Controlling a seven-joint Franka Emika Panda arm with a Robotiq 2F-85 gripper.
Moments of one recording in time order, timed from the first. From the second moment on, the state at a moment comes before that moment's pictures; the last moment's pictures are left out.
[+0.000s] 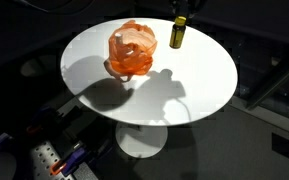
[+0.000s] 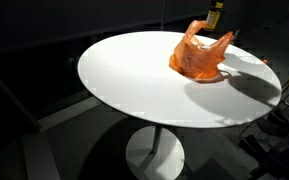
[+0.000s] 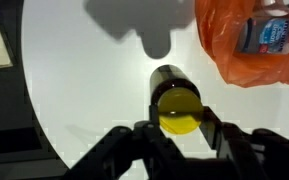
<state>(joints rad) -0.12 0.50 -0.06 -1.42 0.04 1.95 -0.17</state>
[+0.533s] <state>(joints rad) -0.06 0.32 0.01 -1.60 0.05 1.89 -0.18</state>
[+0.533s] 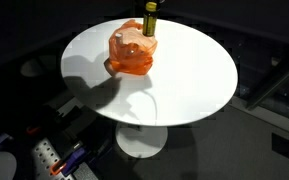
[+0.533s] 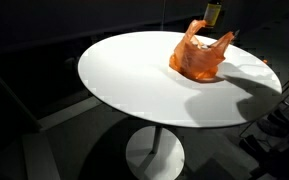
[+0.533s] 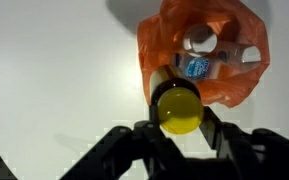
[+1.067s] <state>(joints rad) -0.04 0.32 0.04 -1.67 0.09 1.95 -0.22</state>
